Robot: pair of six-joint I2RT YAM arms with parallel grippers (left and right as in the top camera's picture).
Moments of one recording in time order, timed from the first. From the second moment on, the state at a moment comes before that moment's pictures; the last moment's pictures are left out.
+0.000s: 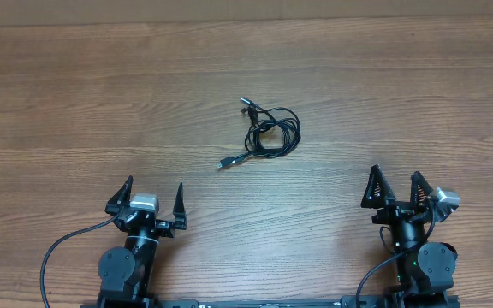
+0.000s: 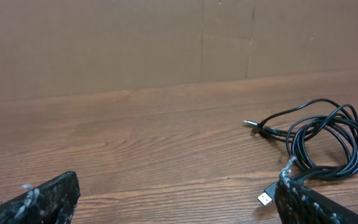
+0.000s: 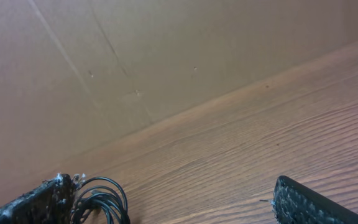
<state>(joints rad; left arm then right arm) -0.09 0.02 0.01 -0.07 0.03 0.04 0.09 0.01 0.02 -0.02 0.07 0.43</state>
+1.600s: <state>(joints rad) -0.09 0.23 0.53 -0.30 0.11 -0.01 0.09 0.01 0.16 0.08 -0.22 0.27</state>
